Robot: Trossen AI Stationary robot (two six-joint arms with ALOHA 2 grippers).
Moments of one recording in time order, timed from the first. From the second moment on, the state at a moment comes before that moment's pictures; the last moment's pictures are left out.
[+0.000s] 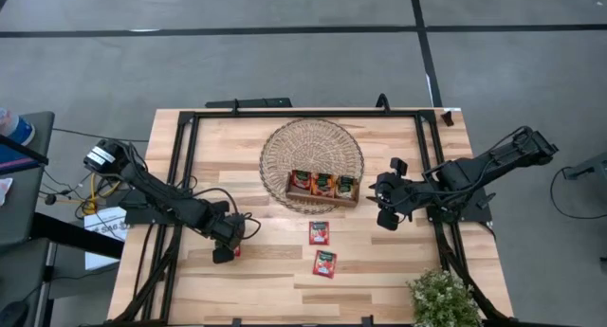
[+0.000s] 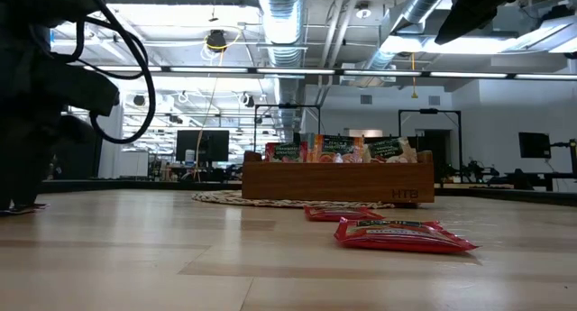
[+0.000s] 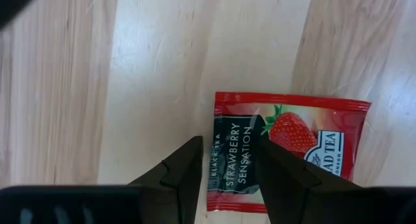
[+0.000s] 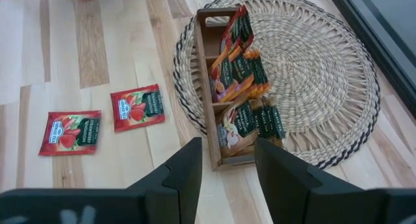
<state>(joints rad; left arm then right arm) -0.48 1.40 0.60 -0.54 -0.06 -0.69 0.40 1.09 1.01 -0.87 0.47 0.44</state>
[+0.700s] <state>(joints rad) -0.48 1.41 0.60 -0.54 -0.07 -0.75 0.40 1.09 1.01 -0.87 0.47 0.44</state>
